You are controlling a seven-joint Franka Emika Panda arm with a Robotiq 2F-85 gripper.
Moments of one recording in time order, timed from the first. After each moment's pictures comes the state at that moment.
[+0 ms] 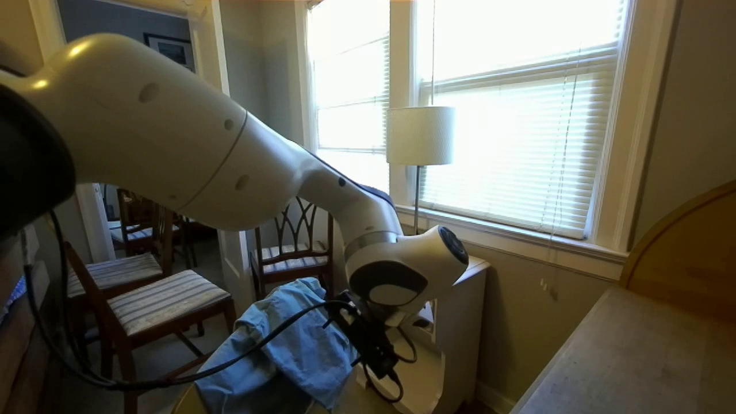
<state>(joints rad) -0.18 1.36 0.18 -0.87 0.46 1.89 -0.64</state>
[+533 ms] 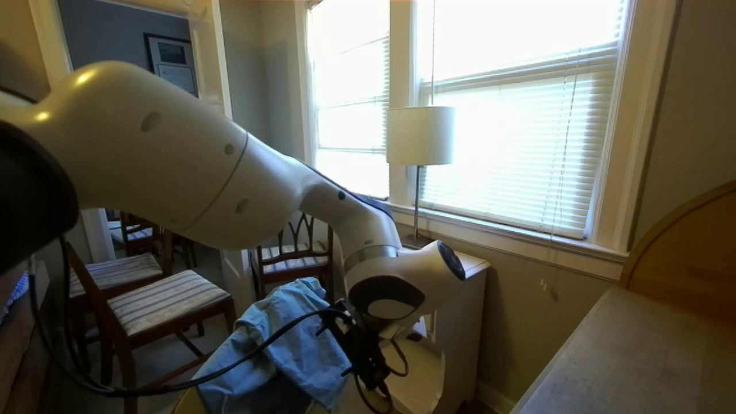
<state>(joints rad) -0.18 1.42 0.19 -0.81 0.45 1.83 -0.60</state>
